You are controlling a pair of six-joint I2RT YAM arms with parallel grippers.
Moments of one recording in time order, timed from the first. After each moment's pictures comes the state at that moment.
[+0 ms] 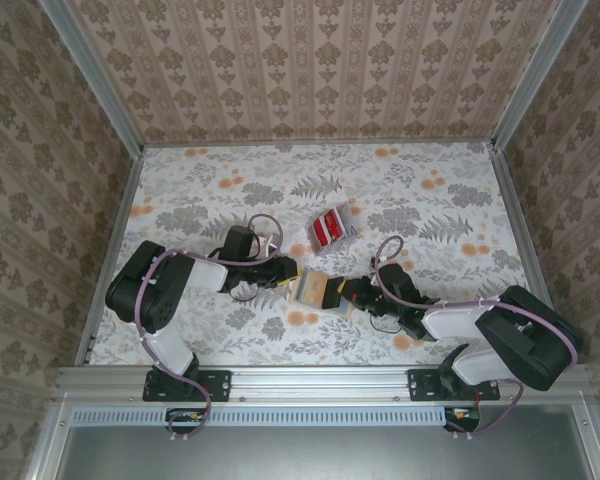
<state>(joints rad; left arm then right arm) -0.49 1.74 0.59 0.36 0.81 -0.75 0.65 1.36 0.25 0.57 -0.21 1.18</state>
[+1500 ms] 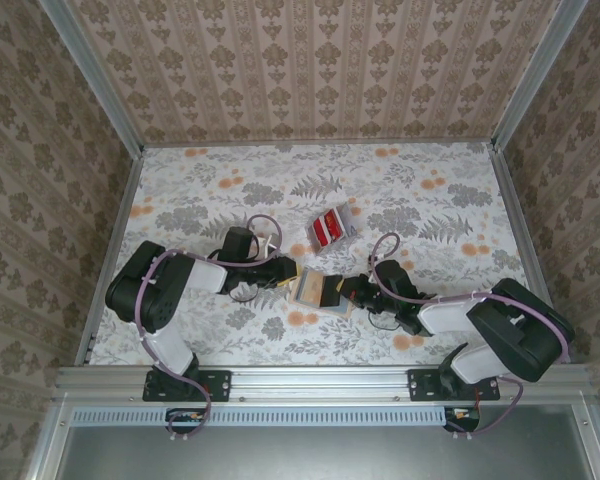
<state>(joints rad) -0.48 1.74 0.57 0.39 0.81 -0.77 0.63 1.43 0.28 0.57 -0.23 1.15</state>
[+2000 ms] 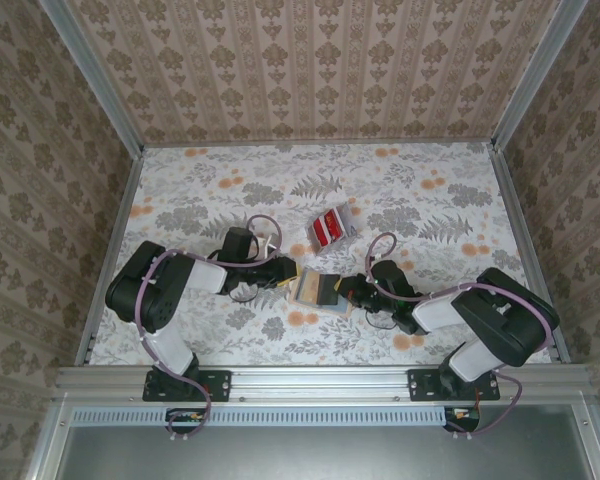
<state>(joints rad) -0.48 1.74 0.56 0.41 0.81 -0.77 0.63 1.53 0.29 0.68 -0.22 1.15</state>
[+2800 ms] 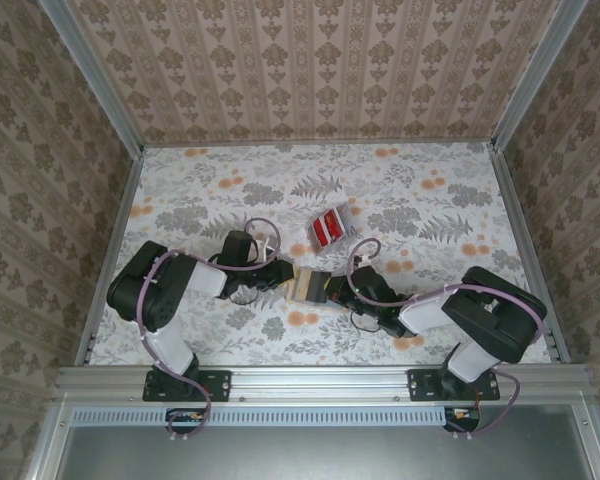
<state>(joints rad) -0.49 1.75 0.52 0.48 0.76 -0.81 0.81 1.59 0.38 0.65 0.06 1.16</state>
